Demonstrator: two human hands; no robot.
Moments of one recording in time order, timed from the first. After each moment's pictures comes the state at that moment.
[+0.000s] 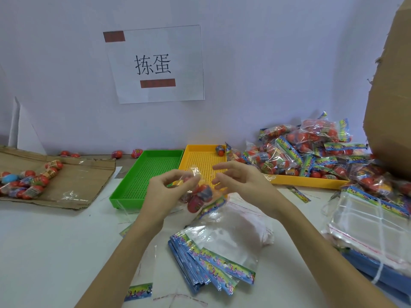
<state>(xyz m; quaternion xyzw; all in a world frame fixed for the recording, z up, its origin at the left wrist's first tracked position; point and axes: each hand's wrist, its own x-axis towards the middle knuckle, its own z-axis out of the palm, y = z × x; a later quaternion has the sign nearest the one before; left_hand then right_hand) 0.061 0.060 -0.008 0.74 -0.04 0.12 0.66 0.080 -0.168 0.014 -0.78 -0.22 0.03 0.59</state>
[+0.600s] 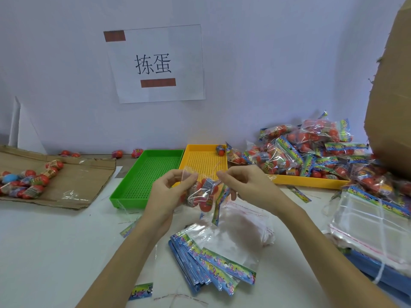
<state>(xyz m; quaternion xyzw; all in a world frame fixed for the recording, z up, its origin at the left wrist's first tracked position) 0.056 0.048 -0.004 0.63 0.01 0.05 0.78 0.082 -0.171 0.015 -0.85 -0.23 -0.03 0.47</state>
